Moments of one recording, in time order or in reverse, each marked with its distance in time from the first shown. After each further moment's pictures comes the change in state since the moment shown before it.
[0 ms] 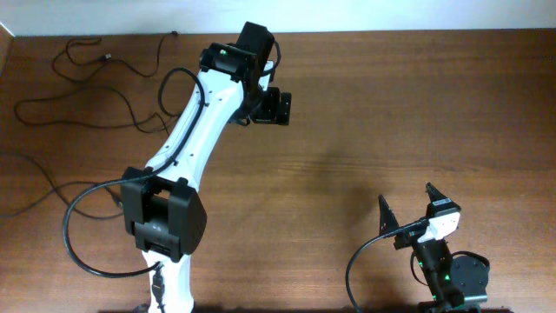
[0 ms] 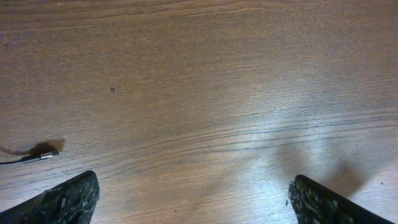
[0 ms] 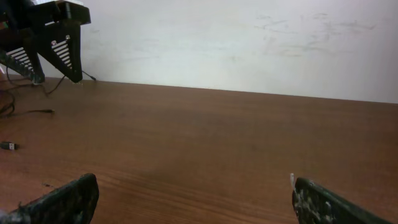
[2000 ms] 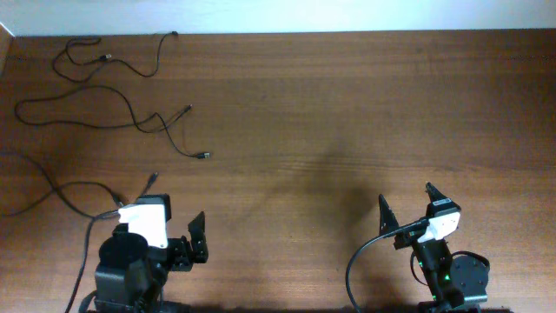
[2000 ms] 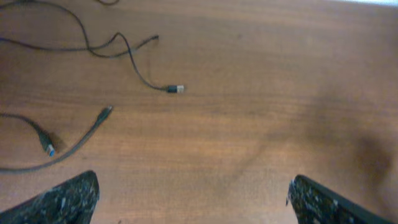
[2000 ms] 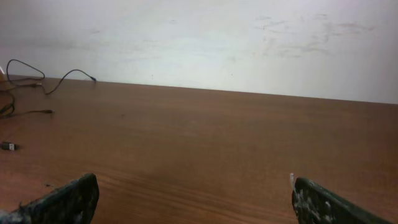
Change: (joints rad) left arm 0.209 -1.670 -1.233 0.288 -0.121 0.086; right arm 0.000 -0.001 0.000 0.001 0.000 0.000
